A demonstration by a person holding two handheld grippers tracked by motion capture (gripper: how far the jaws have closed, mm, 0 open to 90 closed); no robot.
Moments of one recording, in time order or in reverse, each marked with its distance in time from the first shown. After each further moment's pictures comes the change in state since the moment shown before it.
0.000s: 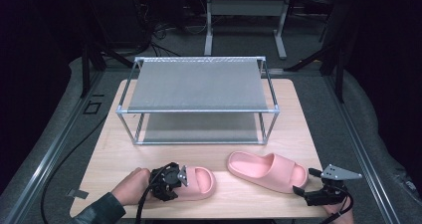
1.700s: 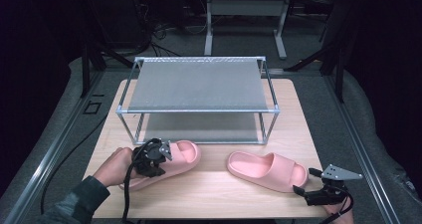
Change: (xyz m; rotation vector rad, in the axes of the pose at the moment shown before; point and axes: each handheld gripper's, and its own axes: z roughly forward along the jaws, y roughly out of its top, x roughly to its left) left arm 0.047 -0.025 -0.055 -0.044 0.091 -0.086; right arm 0.000 0.000 0.000 -0.007 -0.010 0.000
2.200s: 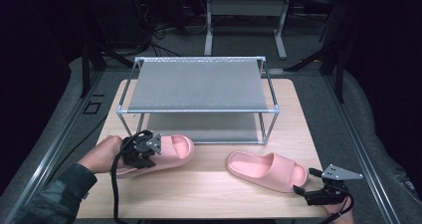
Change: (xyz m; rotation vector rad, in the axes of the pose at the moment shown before) left arm 0.018 -0.012 -0.028 0.026 0.010 0.119; right arm -0.001 0.000 -0.001 -0.003 0.004 0.008
